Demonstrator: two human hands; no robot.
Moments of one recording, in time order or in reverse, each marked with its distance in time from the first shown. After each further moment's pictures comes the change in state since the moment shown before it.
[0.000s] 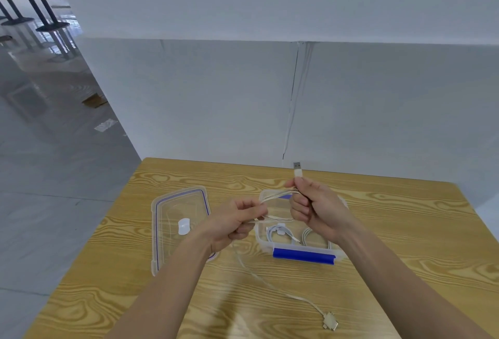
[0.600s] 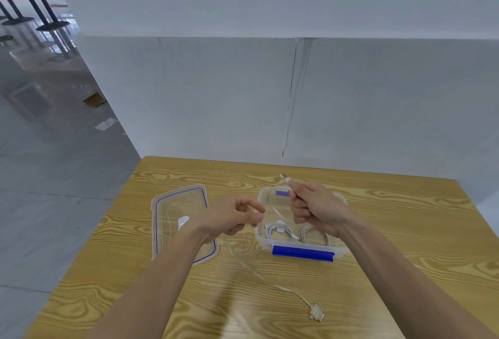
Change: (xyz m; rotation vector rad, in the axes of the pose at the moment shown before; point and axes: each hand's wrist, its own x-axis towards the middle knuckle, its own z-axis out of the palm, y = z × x) left_hand 0.005 0.003 -0.012 0.325 -0.002 -0.052; right_hand 0.003 -0.005 -0.003 -0.350 0.019 0.132
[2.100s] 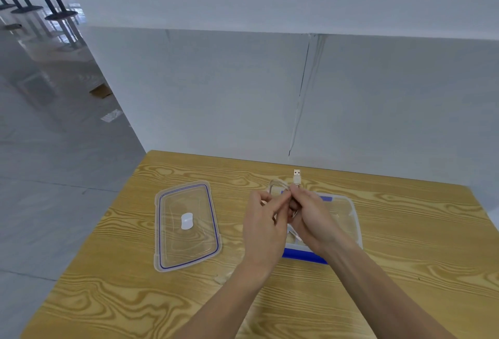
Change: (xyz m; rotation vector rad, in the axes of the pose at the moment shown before) left_hand 0.011 -0.002 0.091 0.200 0.791 0.470; right_hand 0.010 0.023 0.034 0.281 0.099 -0.134
